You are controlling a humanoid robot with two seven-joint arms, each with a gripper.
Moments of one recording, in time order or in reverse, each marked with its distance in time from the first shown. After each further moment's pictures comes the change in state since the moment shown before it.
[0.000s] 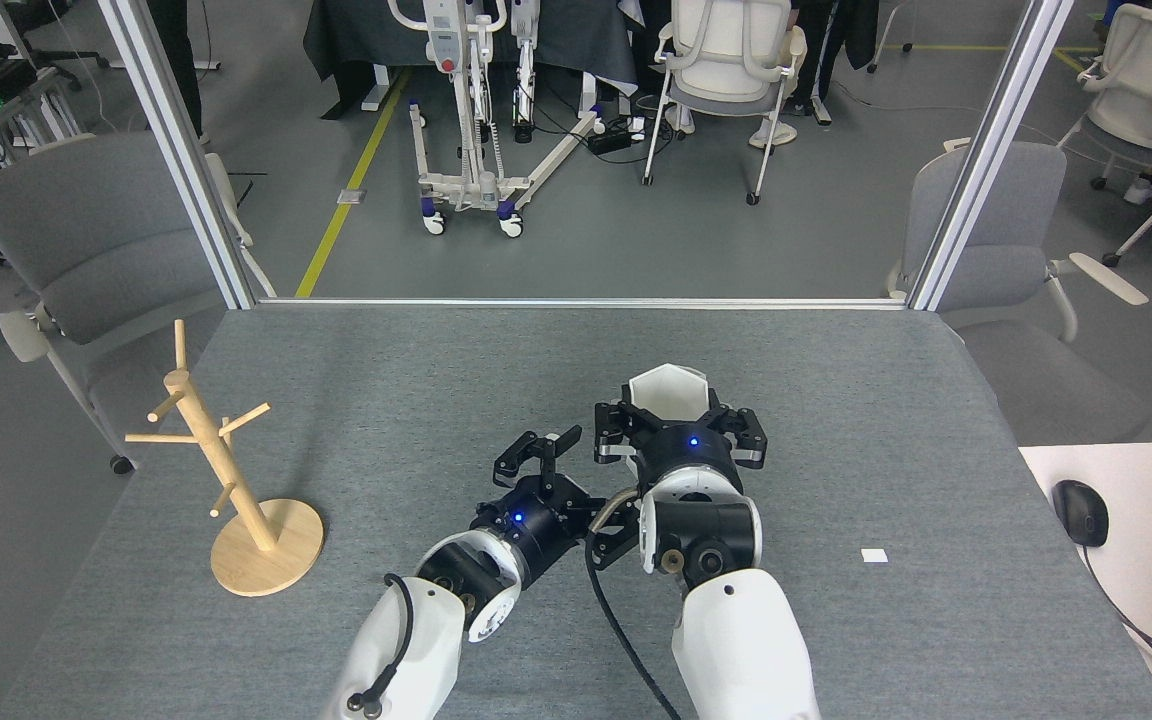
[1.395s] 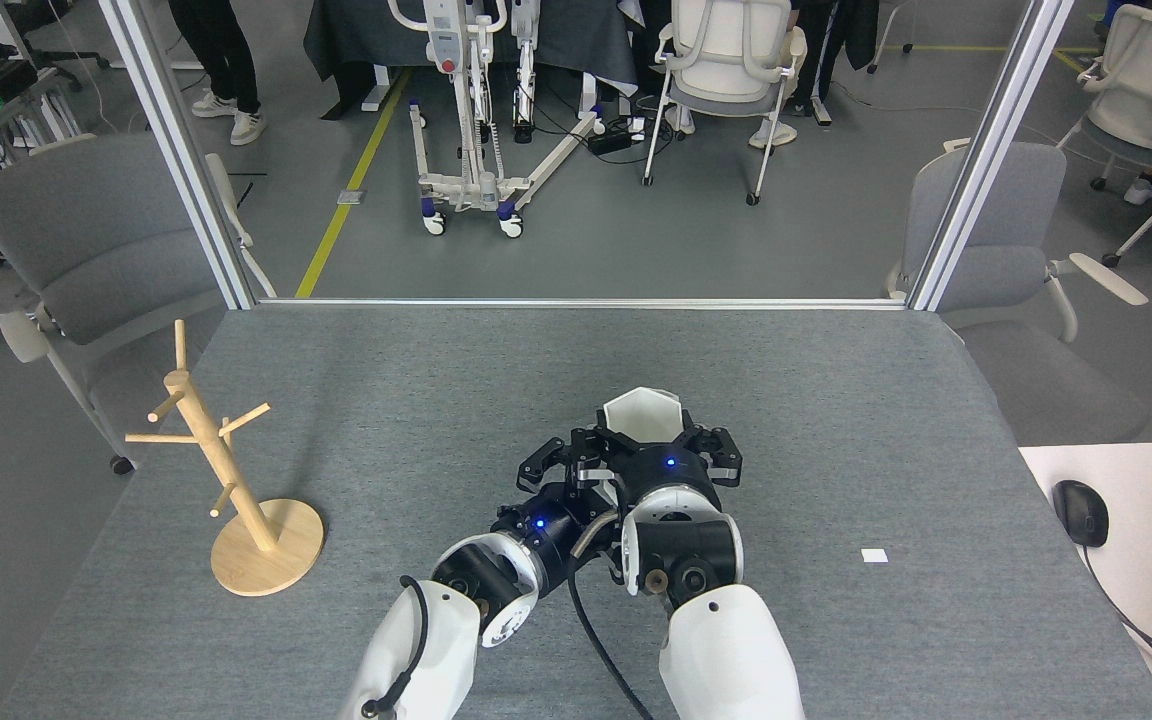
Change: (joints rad) left arm 0.013 -0.033 -0.013 -0.037 -0.019 -0.076 -0.059; right arm 0.025 -0.002 0.054 0.018 -0.038 -0.001 0.004
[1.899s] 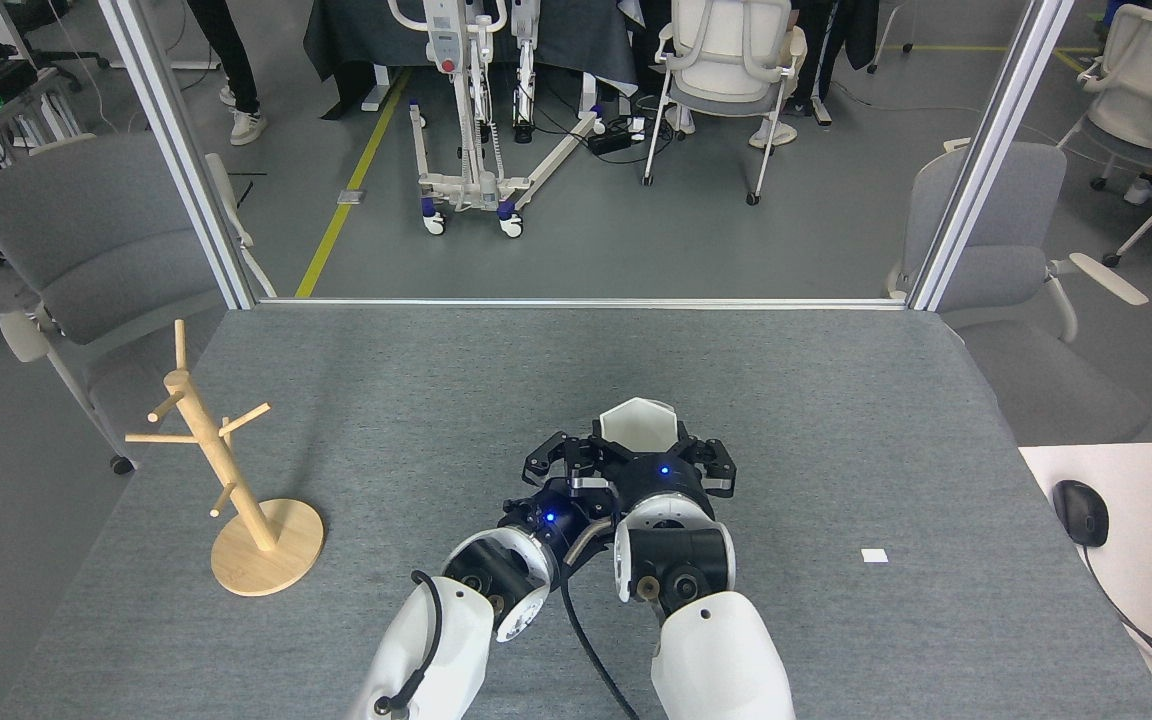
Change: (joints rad) left arm -0.007 -0.021 -0.009 0.003 -0.023 0.063 -0.068; right arm 0.008 0.015 0.005 0.001 0.000 0.017 0.005
